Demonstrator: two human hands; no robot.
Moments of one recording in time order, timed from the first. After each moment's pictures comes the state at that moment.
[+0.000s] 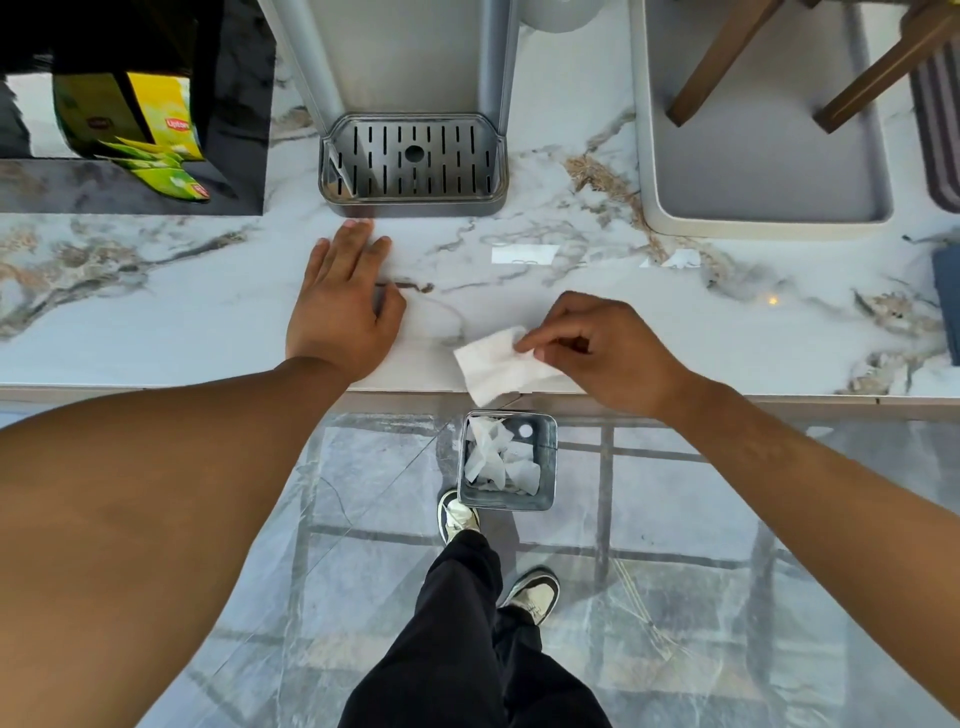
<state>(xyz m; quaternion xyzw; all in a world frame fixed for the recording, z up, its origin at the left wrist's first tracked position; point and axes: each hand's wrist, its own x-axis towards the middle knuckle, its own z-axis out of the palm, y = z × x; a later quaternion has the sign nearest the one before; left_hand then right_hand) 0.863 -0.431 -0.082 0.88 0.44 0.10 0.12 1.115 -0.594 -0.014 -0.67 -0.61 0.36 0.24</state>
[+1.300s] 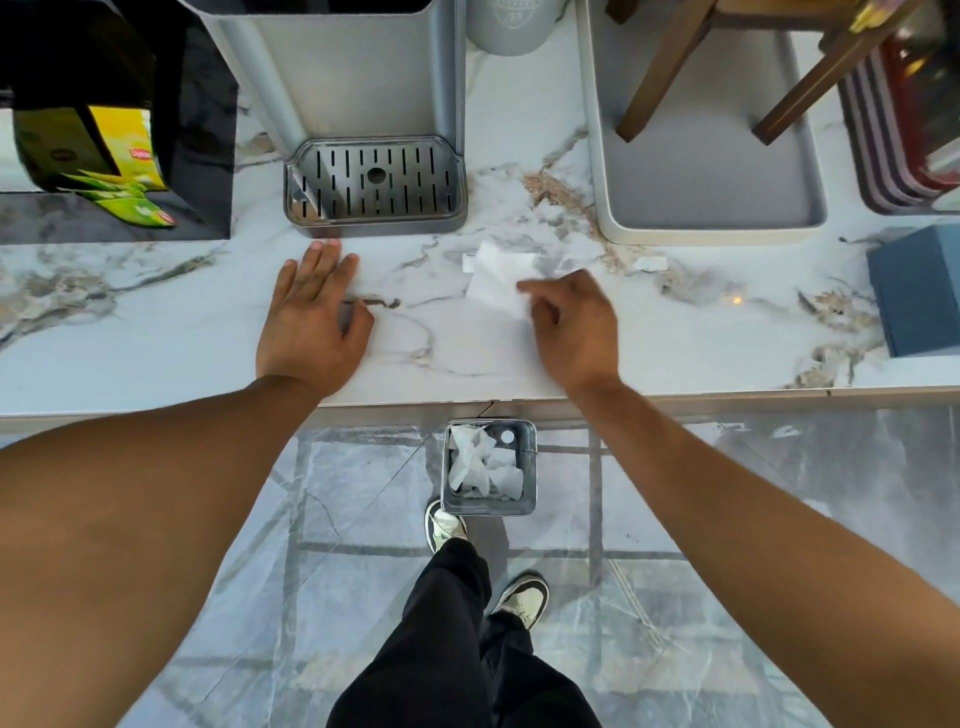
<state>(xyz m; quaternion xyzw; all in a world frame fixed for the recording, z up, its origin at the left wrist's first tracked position) 0.865 -0.431 -0.081 0.88 0.44 0.10 0.13 1.117 -0.577 -0.047 -0.82 -0.46 0.15 0.30</state>
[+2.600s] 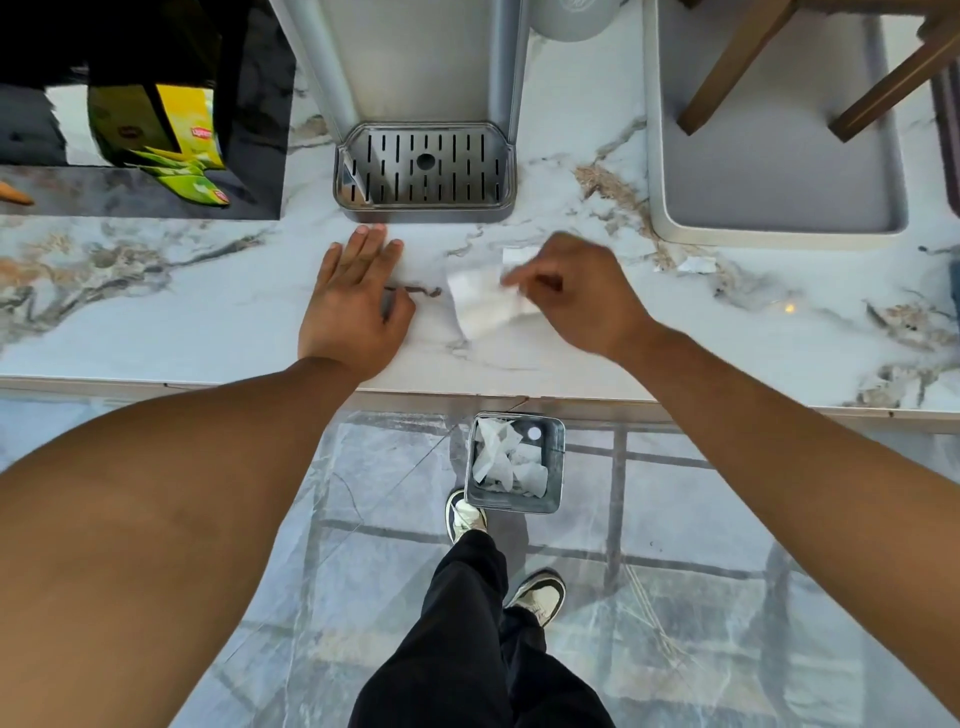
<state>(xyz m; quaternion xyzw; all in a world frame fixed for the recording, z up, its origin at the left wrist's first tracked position) 0.864 -0.429 -0.084 0.88 0.45 0.08 0.11 1.120 -0.533 -0.029 -0.69 -0.61 0.27 0.27</state>
